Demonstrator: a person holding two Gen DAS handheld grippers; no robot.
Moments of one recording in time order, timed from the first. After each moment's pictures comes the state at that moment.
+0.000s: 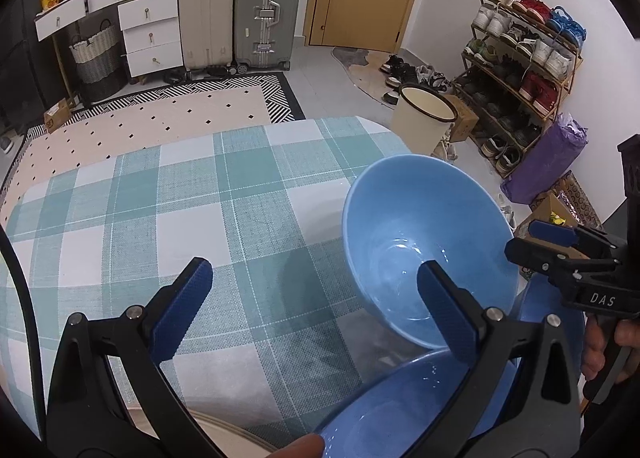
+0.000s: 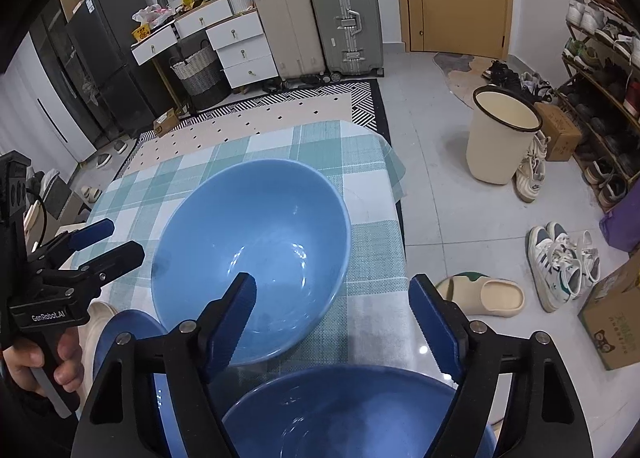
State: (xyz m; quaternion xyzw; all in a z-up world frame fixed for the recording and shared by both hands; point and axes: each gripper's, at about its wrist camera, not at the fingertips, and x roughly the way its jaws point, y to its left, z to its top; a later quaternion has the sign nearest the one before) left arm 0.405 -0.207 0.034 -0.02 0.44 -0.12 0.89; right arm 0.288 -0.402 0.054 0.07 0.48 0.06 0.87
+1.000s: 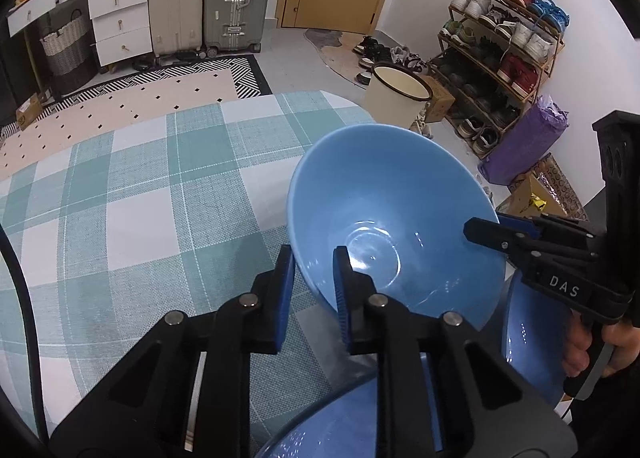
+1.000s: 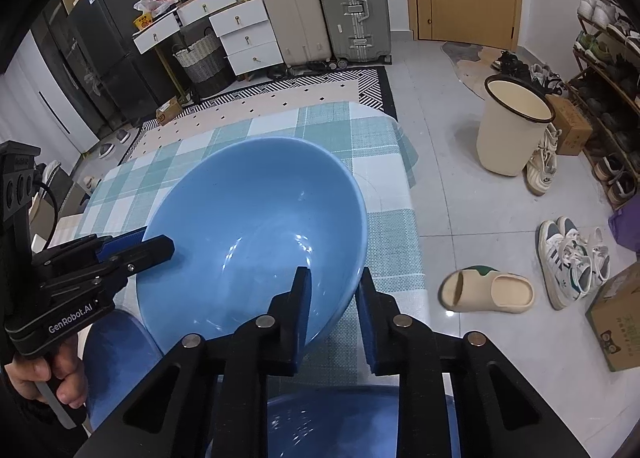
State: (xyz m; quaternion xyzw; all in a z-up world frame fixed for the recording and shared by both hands) left arm 0.414 -0.236 0.010 -0.02 0.46 -0.17 0.87; right arm 0.302 -0.393 0.031 0.06 0.49 0.07 0.87
